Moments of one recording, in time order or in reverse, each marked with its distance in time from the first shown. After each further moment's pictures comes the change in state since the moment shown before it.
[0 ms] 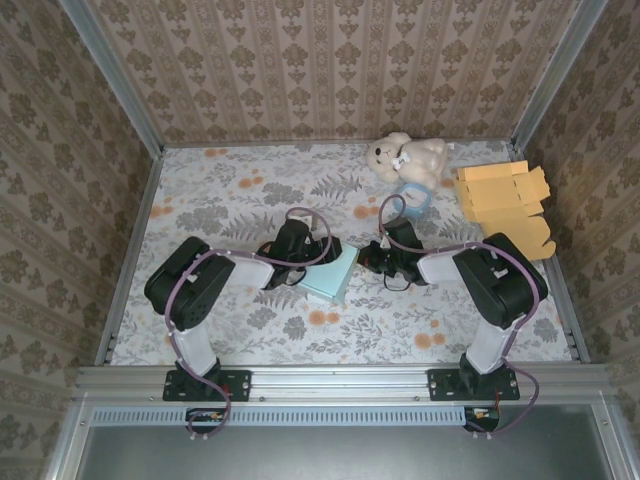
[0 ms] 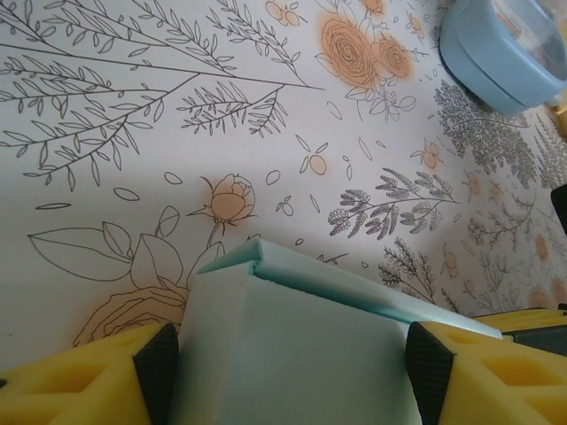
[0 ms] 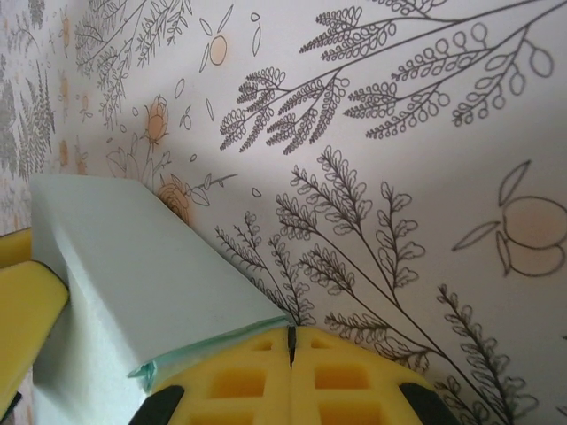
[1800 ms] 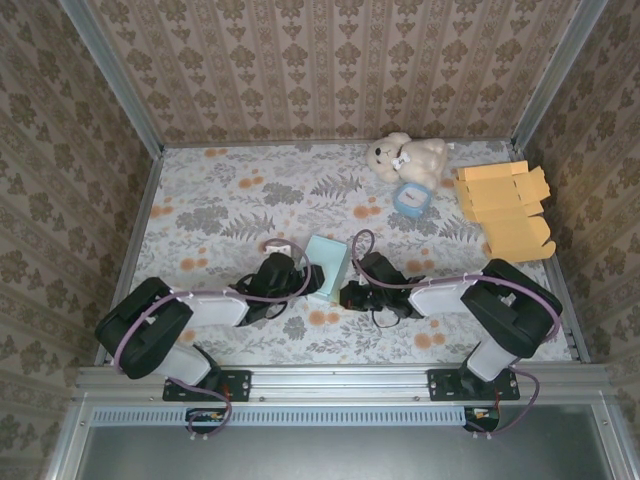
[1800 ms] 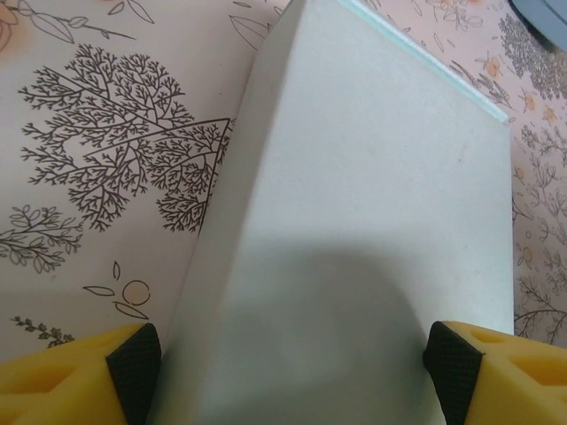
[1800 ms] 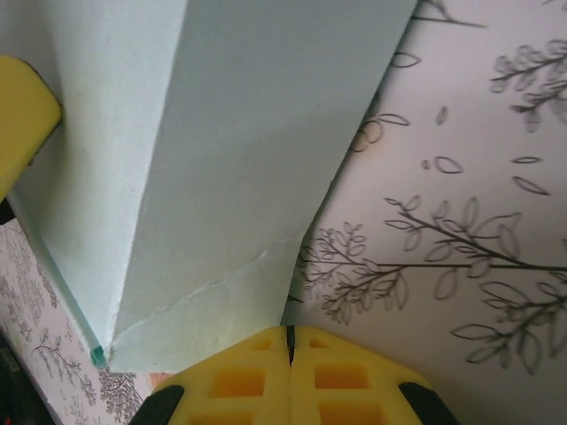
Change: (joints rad) left arm -0.100 -0.362 -0.330 -0.100 -0.196 -0.095; right arm 0.326 -0.170 -0.137 -0.085 0.090 0.001
